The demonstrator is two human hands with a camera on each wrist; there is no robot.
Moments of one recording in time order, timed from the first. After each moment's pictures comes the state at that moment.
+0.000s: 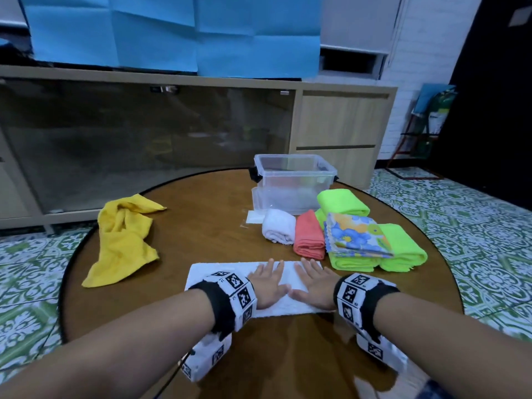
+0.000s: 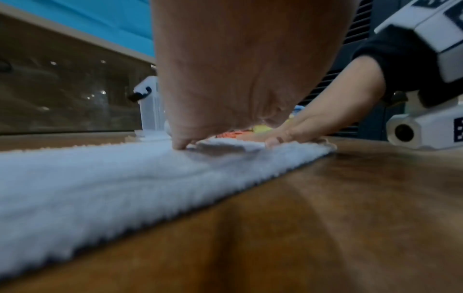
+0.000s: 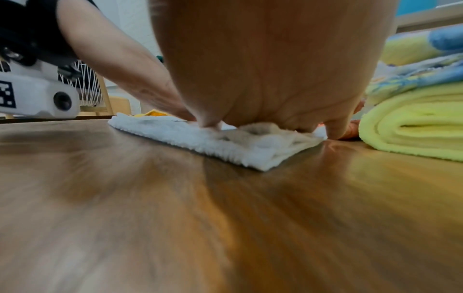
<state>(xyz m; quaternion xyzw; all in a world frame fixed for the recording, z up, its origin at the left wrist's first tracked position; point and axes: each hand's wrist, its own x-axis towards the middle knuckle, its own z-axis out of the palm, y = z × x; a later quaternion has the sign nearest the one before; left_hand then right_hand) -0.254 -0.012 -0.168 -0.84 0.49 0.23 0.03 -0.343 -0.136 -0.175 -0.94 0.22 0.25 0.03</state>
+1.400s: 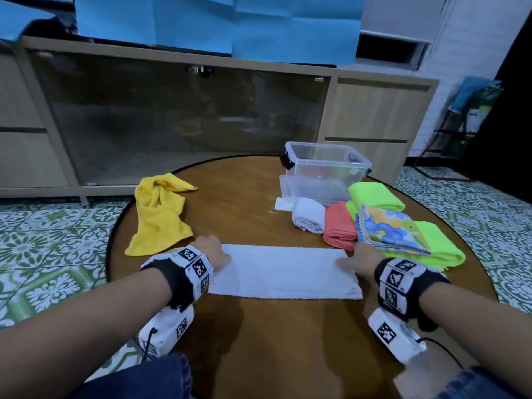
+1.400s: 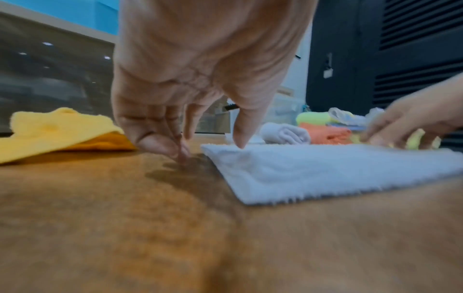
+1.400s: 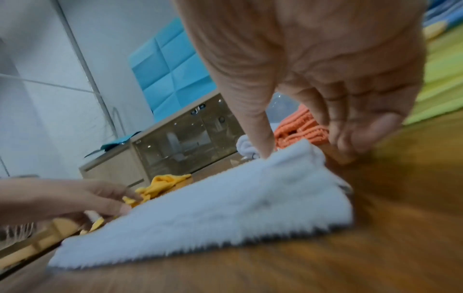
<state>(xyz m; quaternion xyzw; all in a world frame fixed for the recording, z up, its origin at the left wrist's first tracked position) -0.166 0.092 -0.151 -0.95 0.24 0.19 -0.04 -0.331 -0.157 -0.160 -0.91 0.38 0.07 0.17</state>
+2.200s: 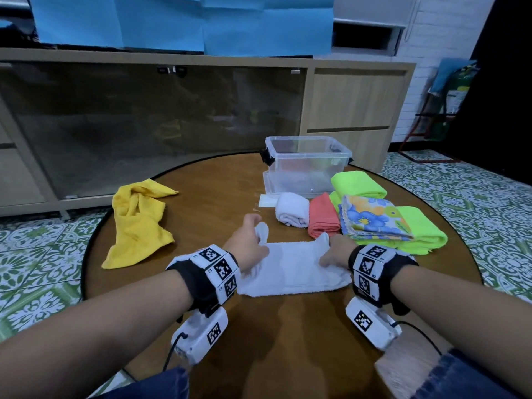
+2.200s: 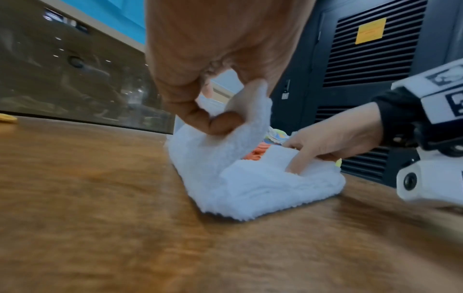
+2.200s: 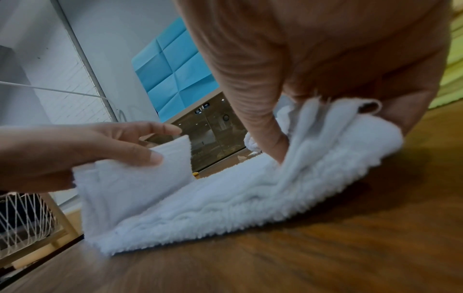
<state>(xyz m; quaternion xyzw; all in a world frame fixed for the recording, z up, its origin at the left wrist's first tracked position) -0.213 0.026 -0.147 -0.86 0.33 0.18 -0.34 -0.321 -0.146 -0.156 -0.88 0.41 0.11 0.20</state>
